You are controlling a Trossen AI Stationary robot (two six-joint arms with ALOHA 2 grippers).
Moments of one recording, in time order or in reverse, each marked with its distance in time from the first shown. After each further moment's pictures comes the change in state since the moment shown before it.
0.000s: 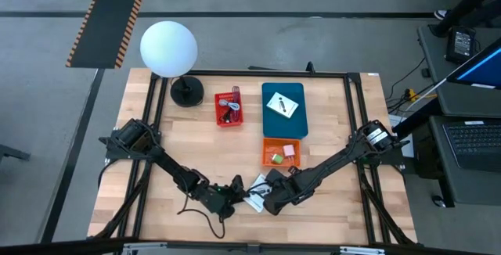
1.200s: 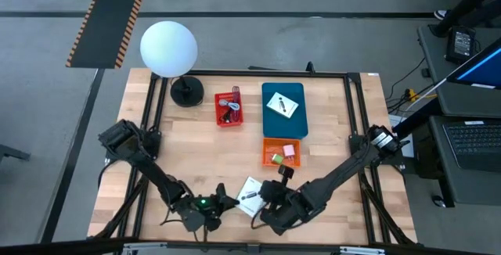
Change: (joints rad) left arm -0.193 -0.065 -0.002 -0.028 -0.314 -0.051; right arm 0.107 -0.018 0.314 -0.173 0.425 -0.330
